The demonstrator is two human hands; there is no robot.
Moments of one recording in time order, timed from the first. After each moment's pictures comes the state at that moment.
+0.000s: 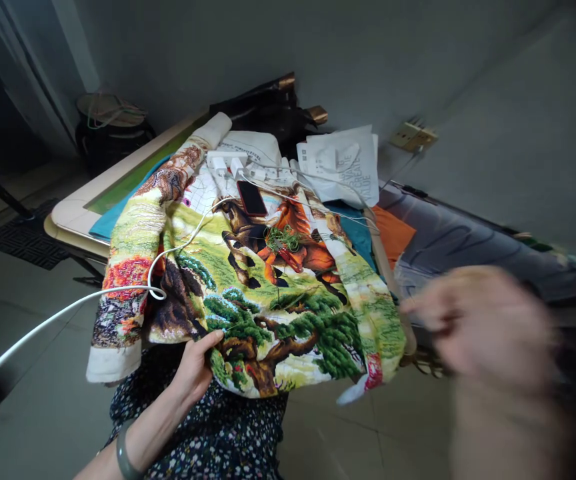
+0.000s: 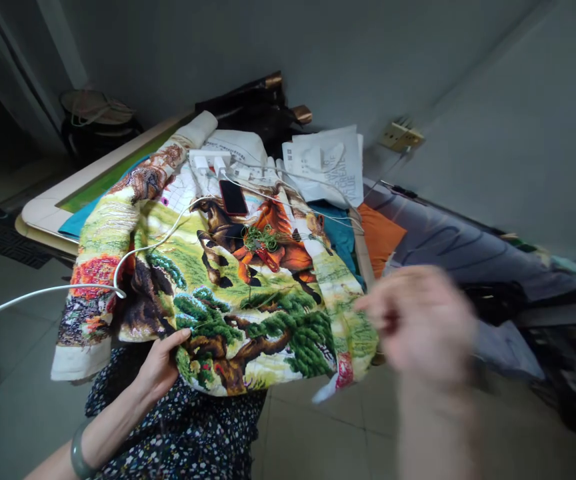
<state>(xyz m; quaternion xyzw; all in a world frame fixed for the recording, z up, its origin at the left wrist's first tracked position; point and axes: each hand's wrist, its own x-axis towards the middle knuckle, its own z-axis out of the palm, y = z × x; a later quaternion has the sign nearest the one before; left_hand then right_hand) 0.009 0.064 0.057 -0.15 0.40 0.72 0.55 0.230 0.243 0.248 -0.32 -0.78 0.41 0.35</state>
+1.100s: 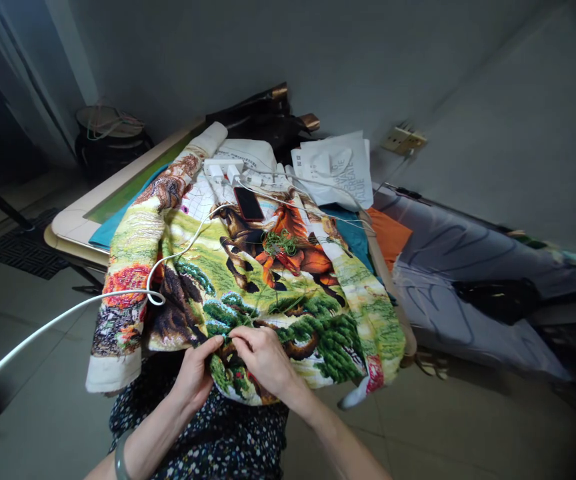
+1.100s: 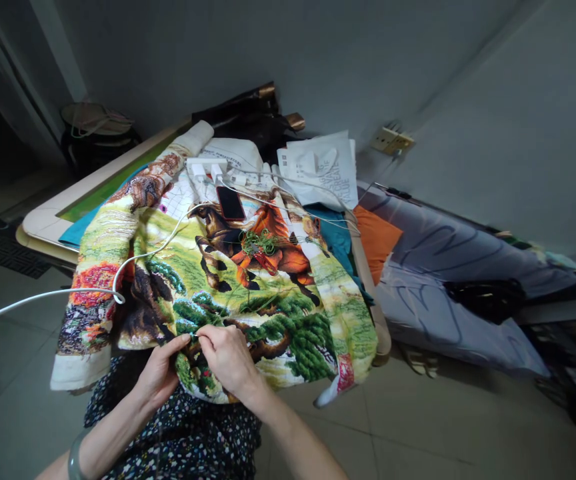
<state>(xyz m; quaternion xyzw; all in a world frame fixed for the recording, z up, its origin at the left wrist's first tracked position) 0.008 0.062 0.060 -0.14 0.39 0.72 0.56 0.116 0.155 0.110 -0.29 -0.91 0.28 0.11</state>
